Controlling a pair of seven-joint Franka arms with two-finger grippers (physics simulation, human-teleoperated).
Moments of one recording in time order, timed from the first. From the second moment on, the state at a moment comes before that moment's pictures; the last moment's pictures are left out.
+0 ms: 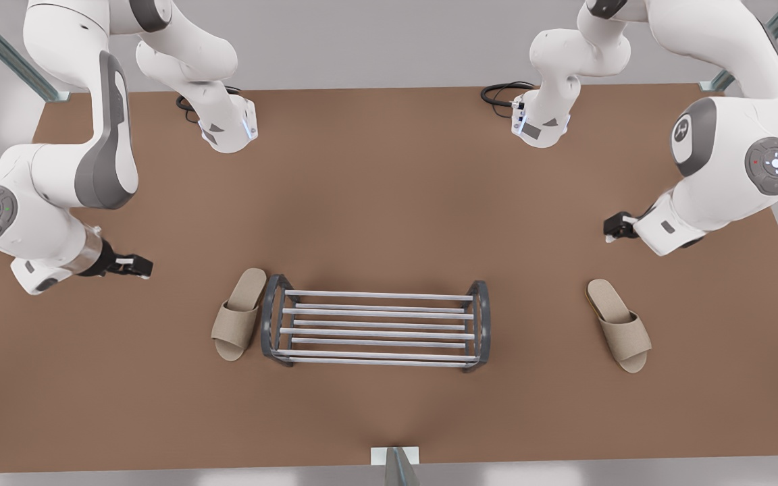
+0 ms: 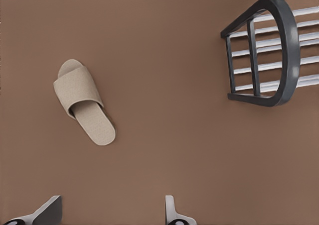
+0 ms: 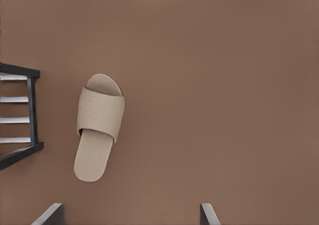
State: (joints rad) left arm -0.13 0.21 0.05 -1.39 0.00 1.51 0.12; right arm -0.01 0.24 0.02 -1.51 -0.04 1.69 0.08
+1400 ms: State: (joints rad) left arm -0.06 0.46 0.22 -2.20 -2.90 2.51 1.73; right arm -0.16 0.41 0.43 -2.26 -2.29 2.45 1.09
